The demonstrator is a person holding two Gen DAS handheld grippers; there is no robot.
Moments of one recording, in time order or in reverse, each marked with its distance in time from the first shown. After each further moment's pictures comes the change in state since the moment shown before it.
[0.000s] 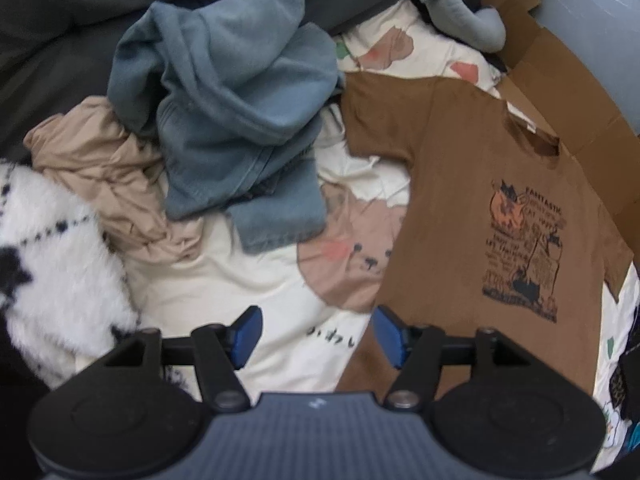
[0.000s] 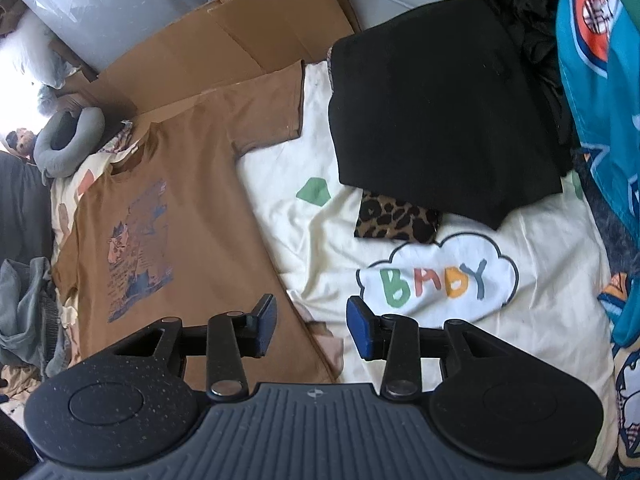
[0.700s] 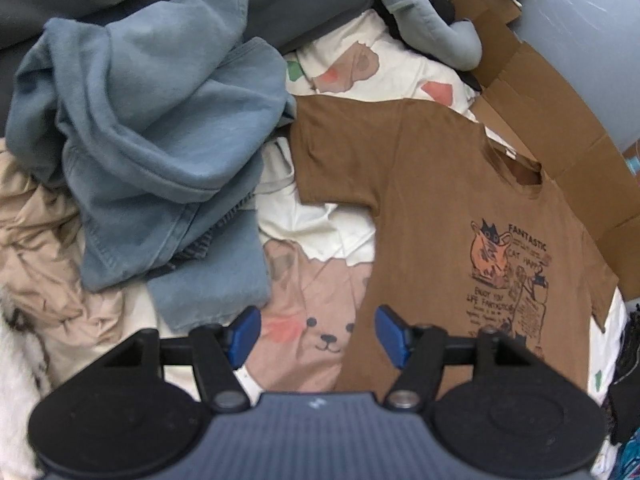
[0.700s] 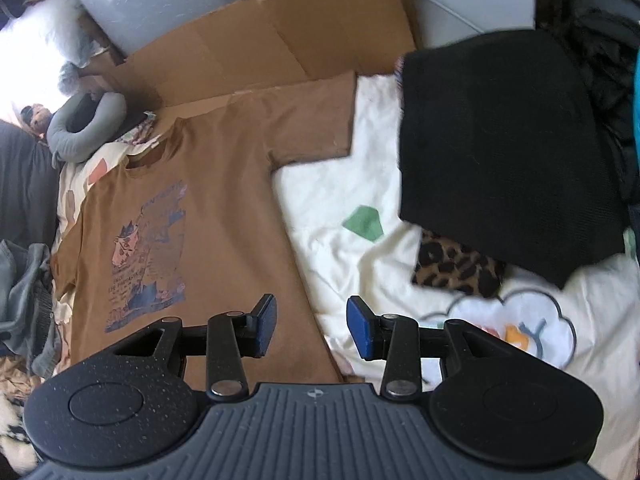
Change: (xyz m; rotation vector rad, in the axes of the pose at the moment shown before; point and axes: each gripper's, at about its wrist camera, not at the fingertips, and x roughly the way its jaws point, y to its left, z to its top) left arm 0.080 -0.022 0.051 0.068 -0.082 -0.125; right arm 0.045 0.048 0.005 -0.121 -0.046 0.035
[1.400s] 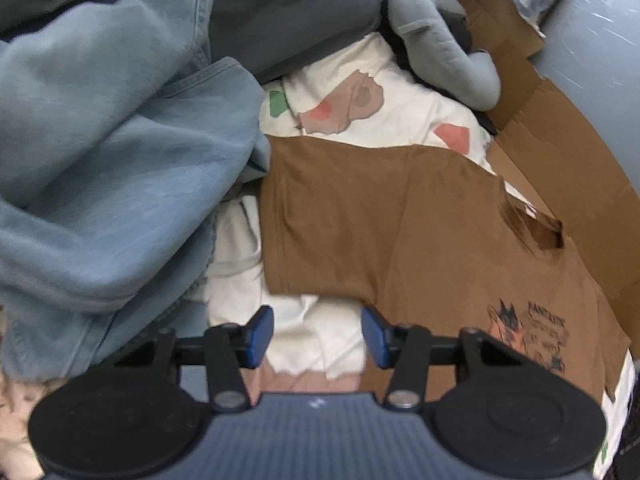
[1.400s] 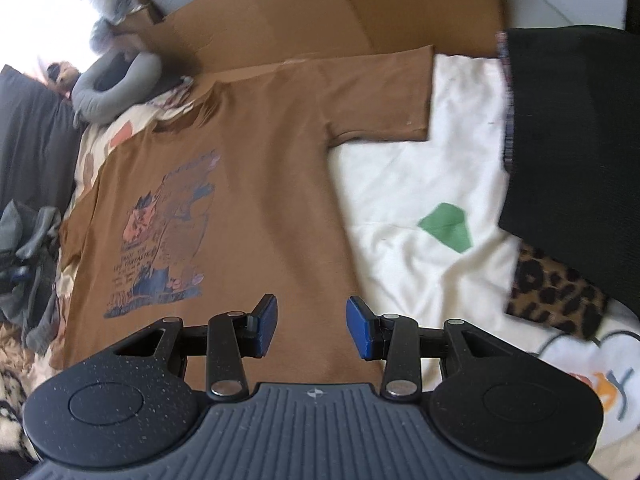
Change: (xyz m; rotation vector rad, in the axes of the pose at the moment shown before) left arm 0.096 -0.009 0.070 -0.070 -0.109 -0.024; right arm 0.083 0.039 -0.016 -0.107 0.040 0.080
